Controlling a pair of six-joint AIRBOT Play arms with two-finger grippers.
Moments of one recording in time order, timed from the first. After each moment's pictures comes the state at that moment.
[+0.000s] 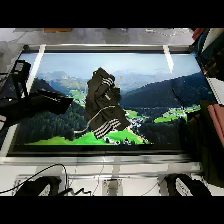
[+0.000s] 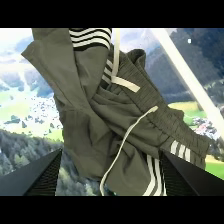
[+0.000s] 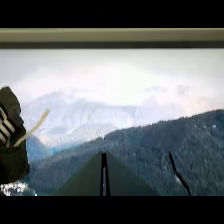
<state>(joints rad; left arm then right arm) -0.14 -0.74 0.98 1.09 -0.90 -1.19 -0.20 -0.91 1.56 -1.27 1.09 1.37</state>
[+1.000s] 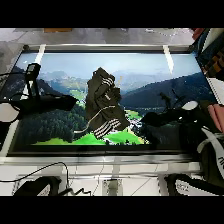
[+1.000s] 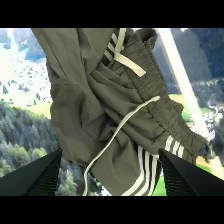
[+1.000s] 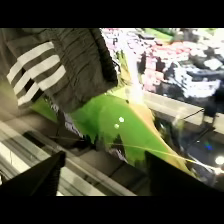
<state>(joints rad) -0.14 -0.86 0.98 1.09 -0.90 -1.34 -0.05 -1.33 0.82 -0.70 1.15 1.11</state>
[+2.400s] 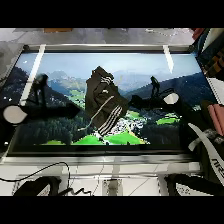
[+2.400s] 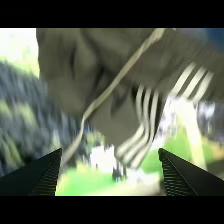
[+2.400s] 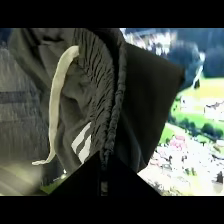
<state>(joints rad) -0.14 -0.88 0.90 1.08 -1.00 -1.44 0.21 -1.33 1.01 -0.70 0.75 1.40</state>
